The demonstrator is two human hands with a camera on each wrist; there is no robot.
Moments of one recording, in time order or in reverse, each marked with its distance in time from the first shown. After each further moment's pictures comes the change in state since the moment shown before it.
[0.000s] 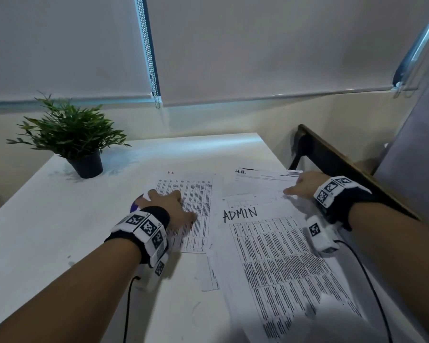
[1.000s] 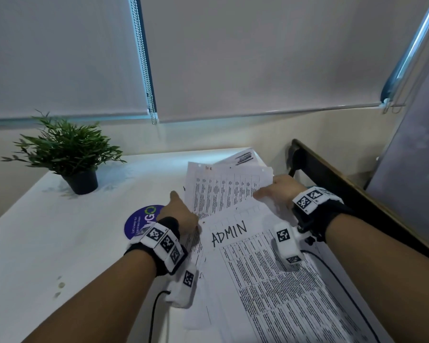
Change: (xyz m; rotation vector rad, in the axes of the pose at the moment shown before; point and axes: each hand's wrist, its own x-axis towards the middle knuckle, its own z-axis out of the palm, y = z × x) left_hand 0.012 0.035 0.003 -0.573 0.075 0.037; right_hand -0.041 -0.046 -0.009 0.702 0.012 -0.153
